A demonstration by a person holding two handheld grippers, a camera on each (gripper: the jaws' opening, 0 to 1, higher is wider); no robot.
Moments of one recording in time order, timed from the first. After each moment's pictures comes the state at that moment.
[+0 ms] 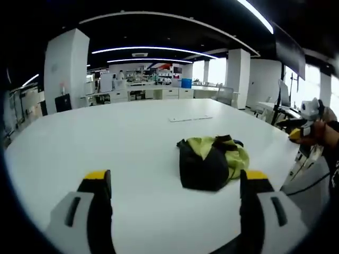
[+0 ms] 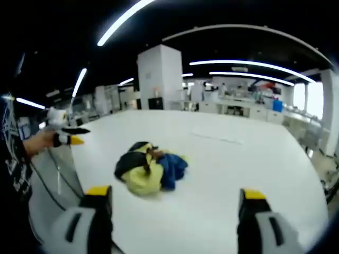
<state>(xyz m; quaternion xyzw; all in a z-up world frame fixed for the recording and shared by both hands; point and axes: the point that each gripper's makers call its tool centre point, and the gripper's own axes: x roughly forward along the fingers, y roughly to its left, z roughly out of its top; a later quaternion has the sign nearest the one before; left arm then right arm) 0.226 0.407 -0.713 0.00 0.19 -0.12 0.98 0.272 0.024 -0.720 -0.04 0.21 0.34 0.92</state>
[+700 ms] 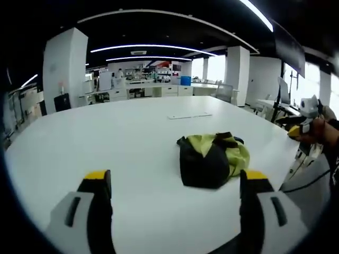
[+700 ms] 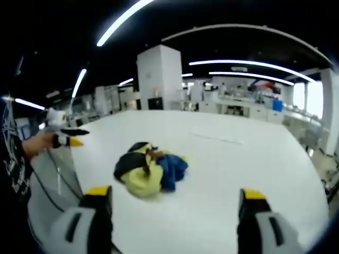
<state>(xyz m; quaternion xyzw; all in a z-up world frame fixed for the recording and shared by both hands) 0.225 0.407 -0.713 0.00 0.19 -0.13 0.97 0.276 0.027 -0.721 -0.04 0.21 0.34 0.92</state>
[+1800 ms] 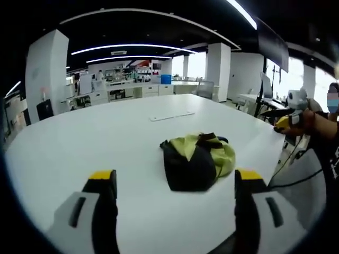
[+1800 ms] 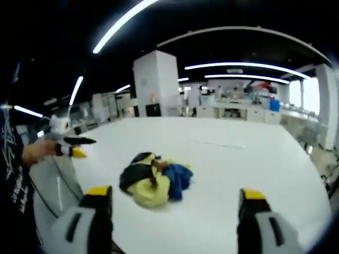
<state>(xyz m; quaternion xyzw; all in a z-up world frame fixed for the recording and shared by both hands) 0.235 0.381 -0.707 0.02 0.20 -0.21 0.96 0.270 0.043 -0.697 -0.01 0.19 0.33 0.93</state>
